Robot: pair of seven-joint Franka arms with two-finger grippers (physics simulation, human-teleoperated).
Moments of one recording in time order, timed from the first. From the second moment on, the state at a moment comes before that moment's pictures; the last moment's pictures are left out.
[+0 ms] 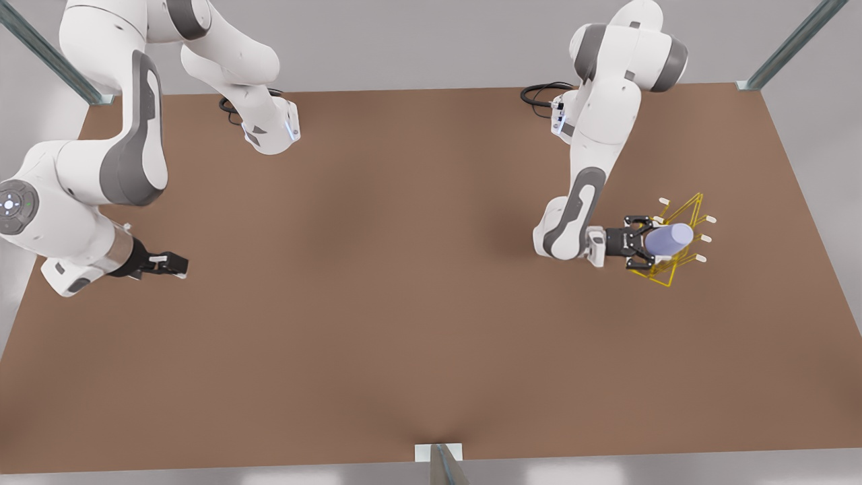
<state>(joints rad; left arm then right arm) -0.46 0.62 0.08 -2.16 1.42 1.29 -2.68 -0.14 0.25 0.14 -1.41 -0.04 1.62 0.00</state>
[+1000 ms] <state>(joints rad) -0.47 0.62 0.05 -2.22 1.42 1.29 -2.87 -0.12 0.24 0.18 -1.42 -0.05 1.63 0.01</state>
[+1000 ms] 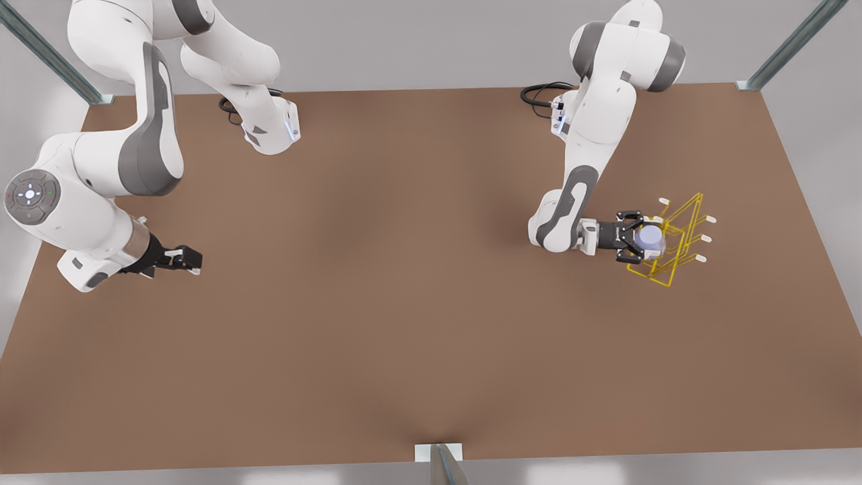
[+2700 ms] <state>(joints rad) -0.06 0.31 -0.08 -1.40 0.02 1.51 -0.78 -0.12 0.21 0.22 -1.43 -0.08 1.59 0.00</state>
